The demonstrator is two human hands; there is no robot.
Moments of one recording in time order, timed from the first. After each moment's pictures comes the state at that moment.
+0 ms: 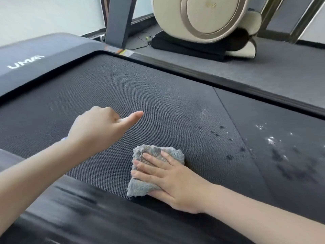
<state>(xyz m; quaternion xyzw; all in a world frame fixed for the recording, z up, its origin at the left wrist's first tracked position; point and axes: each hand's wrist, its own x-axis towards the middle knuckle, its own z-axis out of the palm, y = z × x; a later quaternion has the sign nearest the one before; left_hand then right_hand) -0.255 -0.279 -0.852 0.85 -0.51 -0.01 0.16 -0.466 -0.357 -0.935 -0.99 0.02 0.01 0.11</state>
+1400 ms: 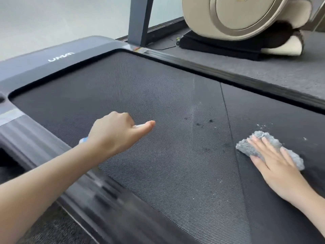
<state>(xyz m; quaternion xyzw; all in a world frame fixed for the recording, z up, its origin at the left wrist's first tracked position) -0.389 -0.302 -0.868 0.90 -0.43 0.01 0.13 -0.692 -0.531 -0.954 -0.92 0.38 -0.05 0.12</state>
